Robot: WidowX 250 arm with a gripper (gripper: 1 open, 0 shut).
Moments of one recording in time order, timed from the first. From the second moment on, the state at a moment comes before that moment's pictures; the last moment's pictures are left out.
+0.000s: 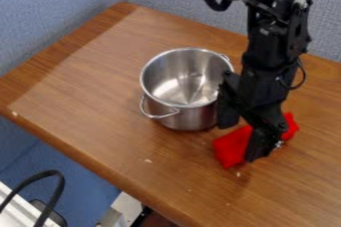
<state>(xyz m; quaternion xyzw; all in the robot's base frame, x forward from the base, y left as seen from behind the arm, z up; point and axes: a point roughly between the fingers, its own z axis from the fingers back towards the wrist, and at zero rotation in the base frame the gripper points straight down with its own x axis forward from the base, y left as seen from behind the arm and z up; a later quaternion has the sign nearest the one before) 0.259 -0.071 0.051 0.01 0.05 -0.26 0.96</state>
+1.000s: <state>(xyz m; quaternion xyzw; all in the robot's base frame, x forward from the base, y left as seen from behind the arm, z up) 0.279 -0.070 0.042 0.01 0.03 -0.24 0.97</state>
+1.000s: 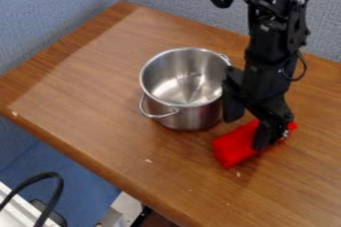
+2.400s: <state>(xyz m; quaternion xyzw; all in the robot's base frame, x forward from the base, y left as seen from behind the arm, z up) 0.290 -0.055 0.040 -0.01 0.02 -0.33 0.95</state>
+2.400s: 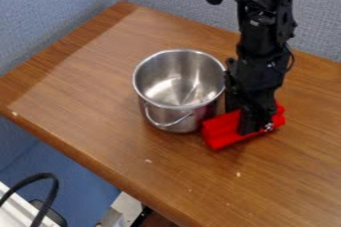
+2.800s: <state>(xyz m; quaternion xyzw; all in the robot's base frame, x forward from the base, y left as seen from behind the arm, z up) 0.286 -0.051 0.054 -0.01 0.01 -0.31 0.95</state>
